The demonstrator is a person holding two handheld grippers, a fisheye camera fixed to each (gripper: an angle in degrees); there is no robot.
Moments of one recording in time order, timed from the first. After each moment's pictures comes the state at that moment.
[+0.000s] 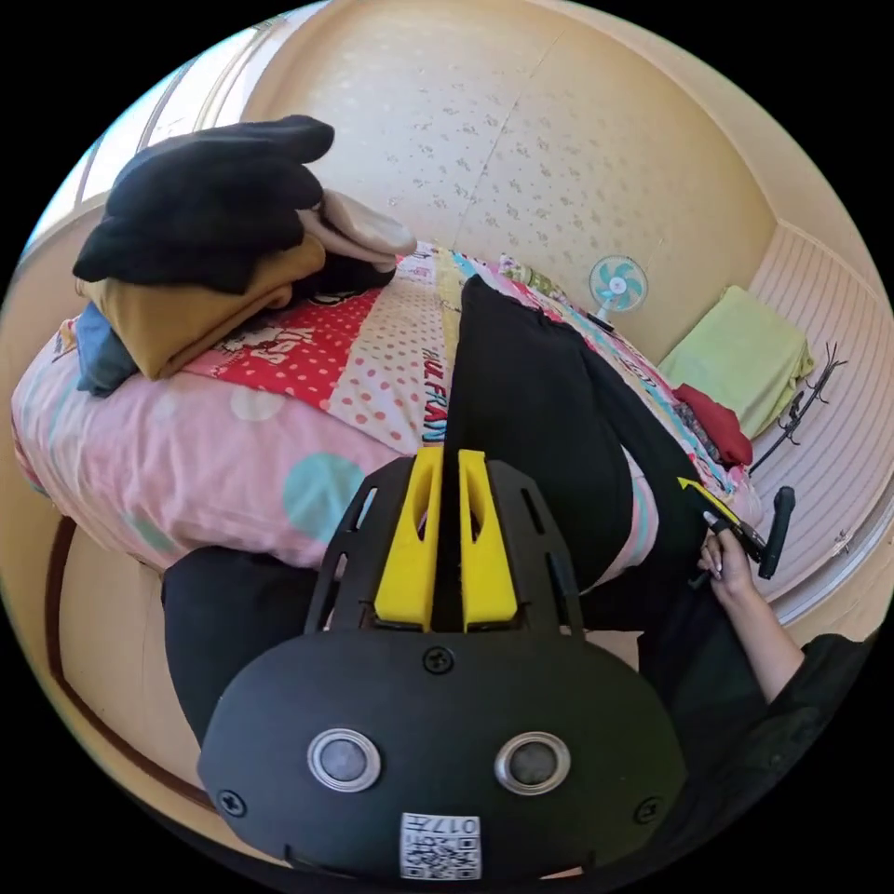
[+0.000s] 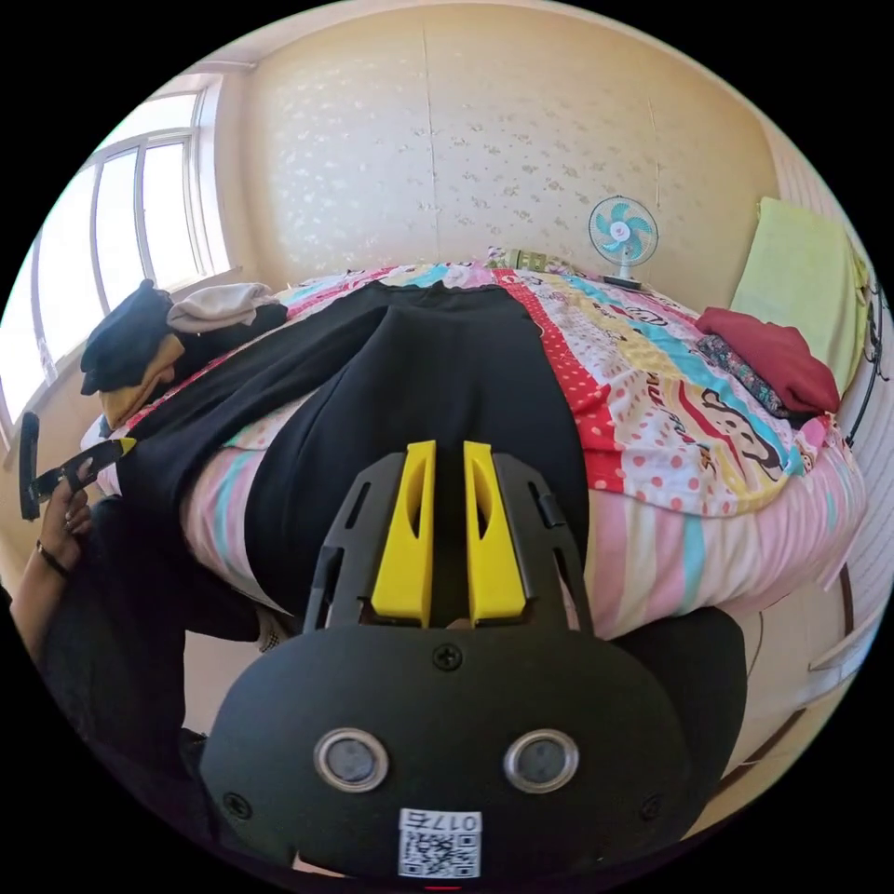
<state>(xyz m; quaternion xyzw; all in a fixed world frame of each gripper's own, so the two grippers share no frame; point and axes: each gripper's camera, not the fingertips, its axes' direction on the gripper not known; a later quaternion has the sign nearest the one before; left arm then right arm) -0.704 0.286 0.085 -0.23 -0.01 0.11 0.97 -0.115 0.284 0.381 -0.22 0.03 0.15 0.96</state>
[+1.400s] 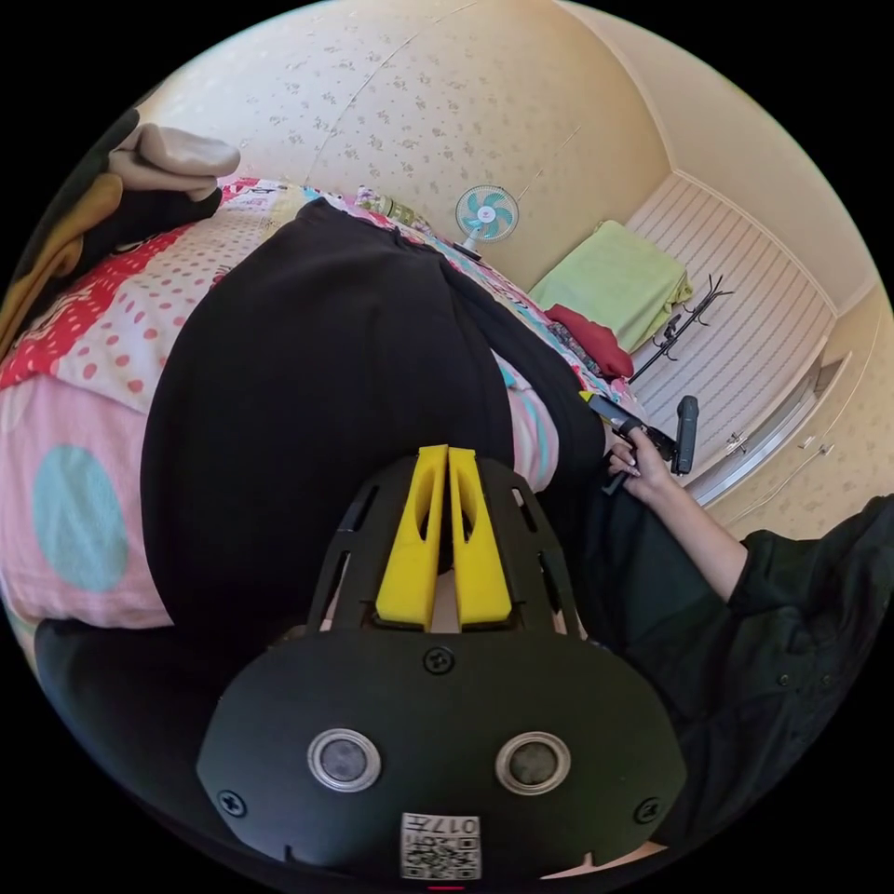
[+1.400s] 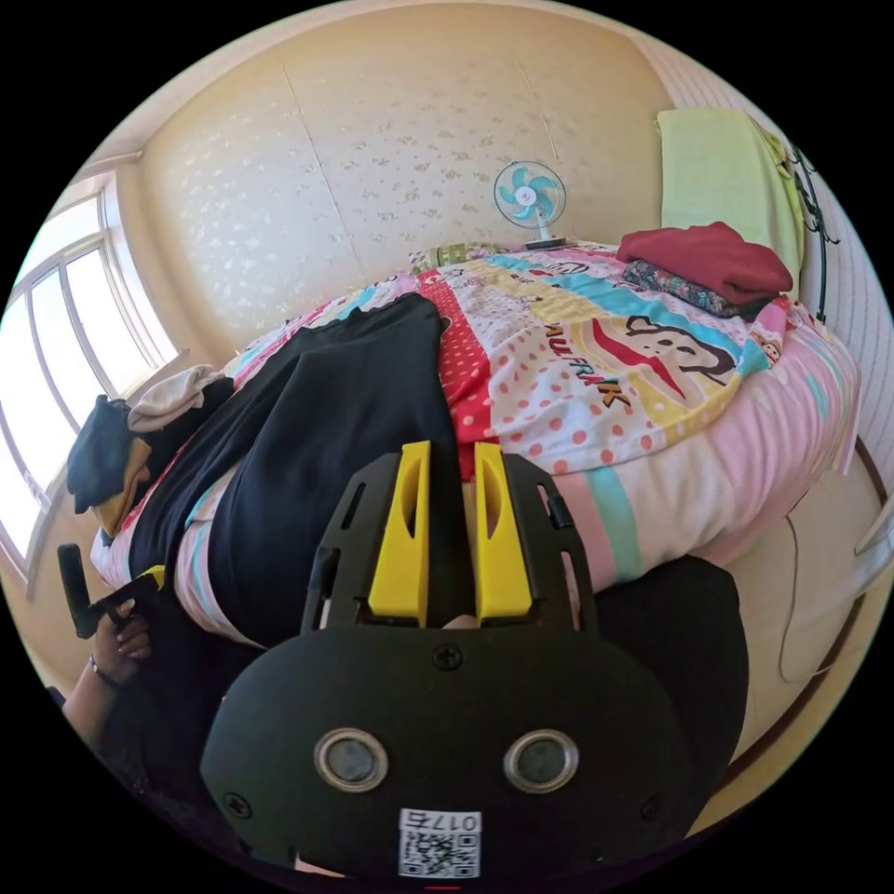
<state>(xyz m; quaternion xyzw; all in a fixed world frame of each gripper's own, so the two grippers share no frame) -0.715 0.257 0.127 -0.35 0.25 0.15 0.89 -0.017 0.304 0.317 -0.21 0.08 0.29 0.93</state>
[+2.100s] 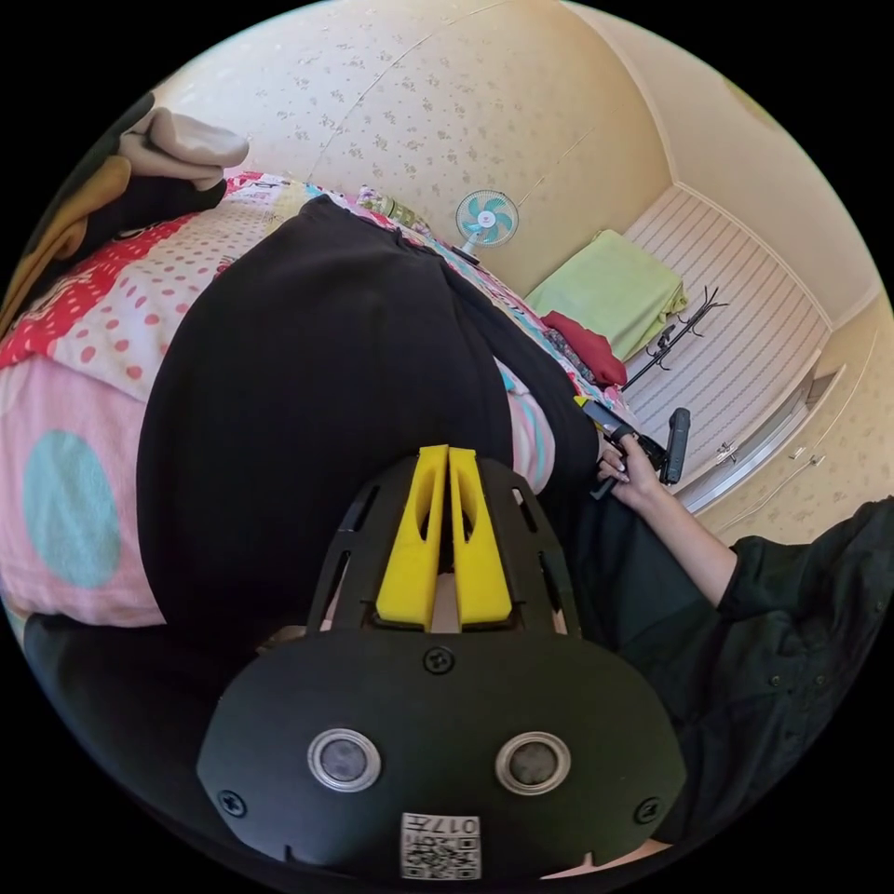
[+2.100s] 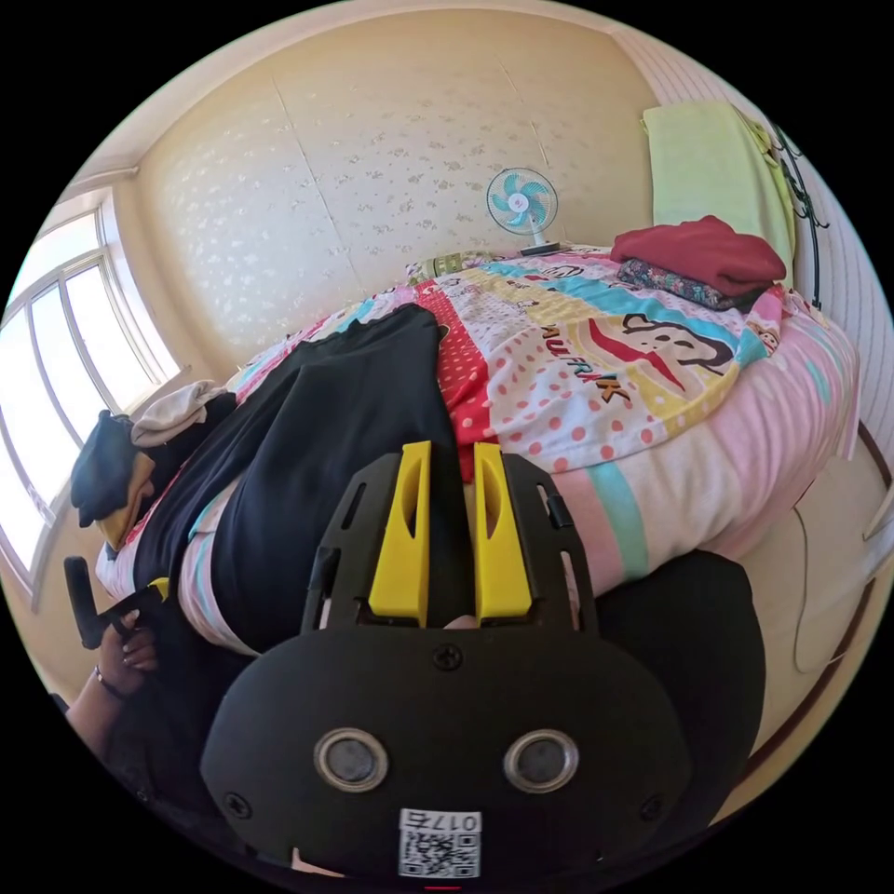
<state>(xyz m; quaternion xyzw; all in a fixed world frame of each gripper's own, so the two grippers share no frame) -0.726 0.260 0.131 -0.35 0.27 0.13 0.89 -0.013 0.295 0.307 -0.19 0.08 0.31 0.93</state>
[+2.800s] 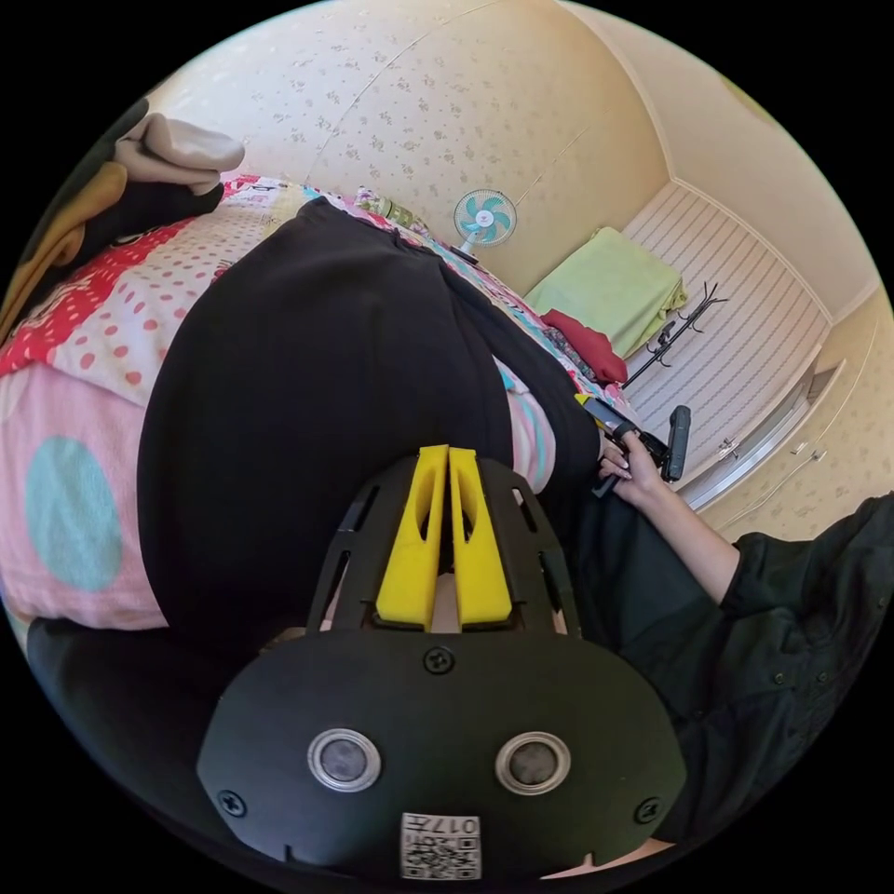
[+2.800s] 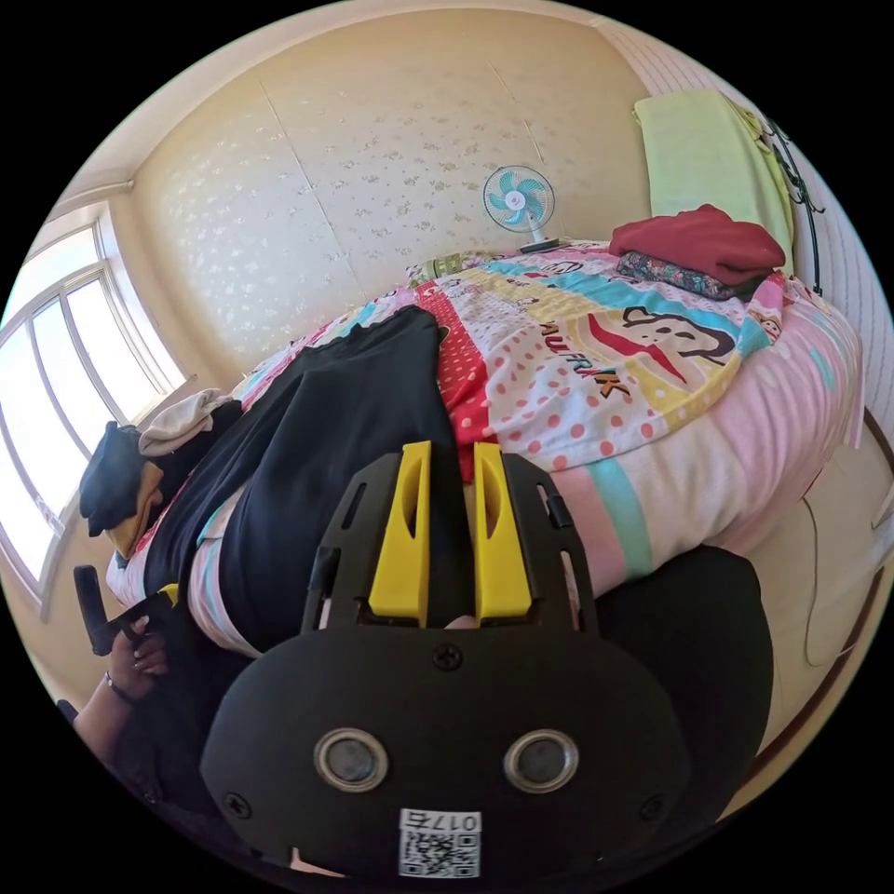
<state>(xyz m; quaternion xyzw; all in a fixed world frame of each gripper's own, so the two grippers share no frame) -0.722 0.281 0.125 -0.35 0.27 0.13 0.89 -0.001 0.283 0.313 -0.18 0.07 0.32 0.93</state>
